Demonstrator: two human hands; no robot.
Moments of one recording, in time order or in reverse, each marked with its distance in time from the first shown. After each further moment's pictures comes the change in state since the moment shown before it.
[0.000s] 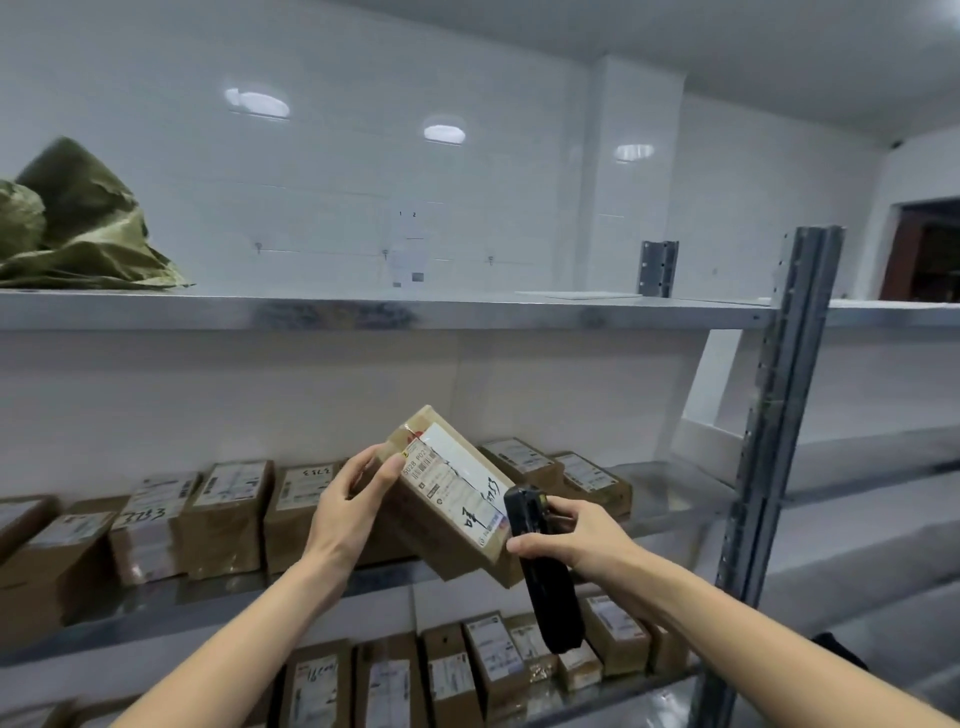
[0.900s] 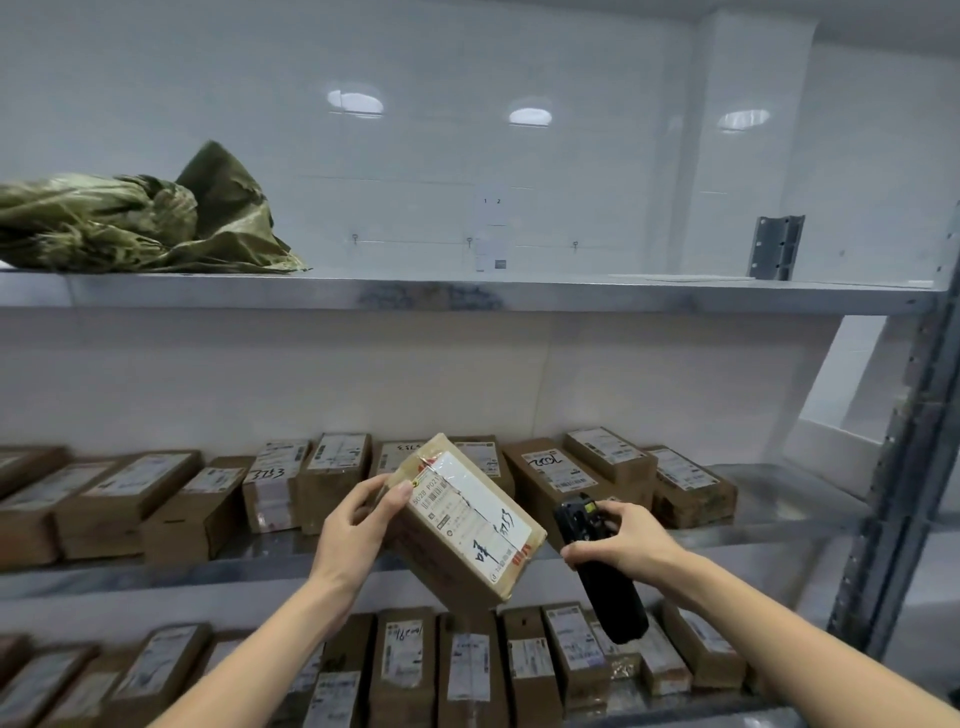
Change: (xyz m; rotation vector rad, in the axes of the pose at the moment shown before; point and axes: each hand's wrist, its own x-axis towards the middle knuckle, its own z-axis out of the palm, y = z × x) left_hand -0.041 -0.025 -0.086 0.013 0.107 -0.070; right_hand 0.060 0.031 0.043 -0.146 -0.019 0.055
